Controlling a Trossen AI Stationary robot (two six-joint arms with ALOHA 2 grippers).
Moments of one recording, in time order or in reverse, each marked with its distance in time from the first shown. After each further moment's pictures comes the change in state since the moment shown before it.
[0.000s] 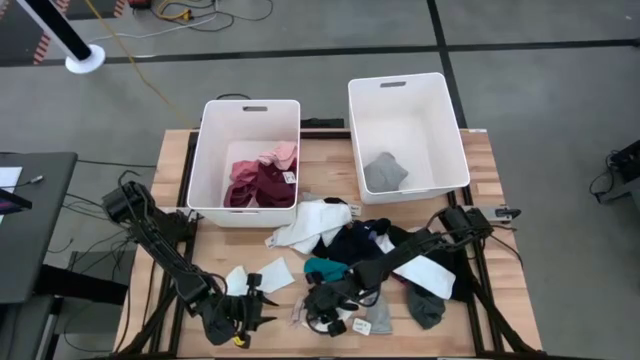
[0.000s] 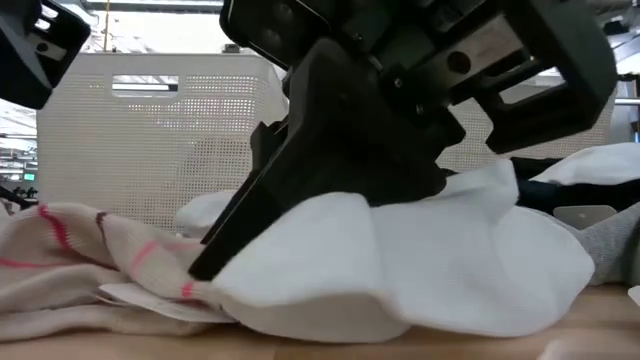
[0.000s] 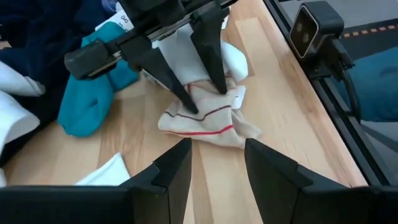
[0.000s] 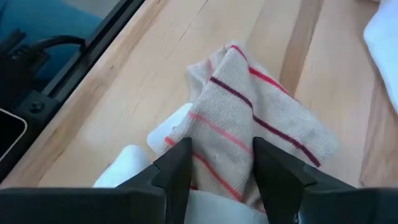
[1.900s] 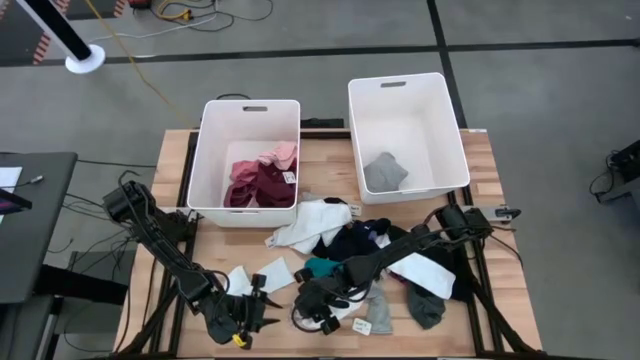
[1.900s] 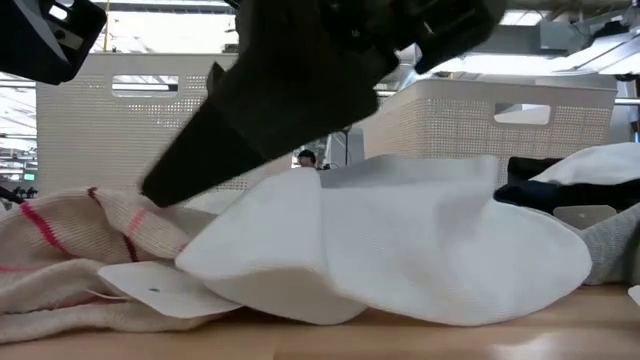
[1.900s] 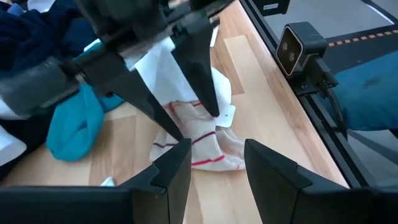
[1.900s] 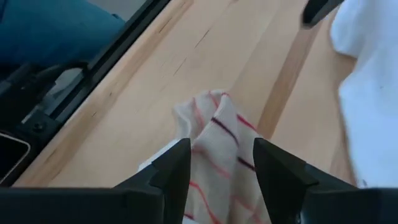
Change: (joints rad) left arm 0.019 0.000 0.000 0.078 0.041 0.078; right arm -0.027 0.024 0.192 -0.198 -0.046 -0.128
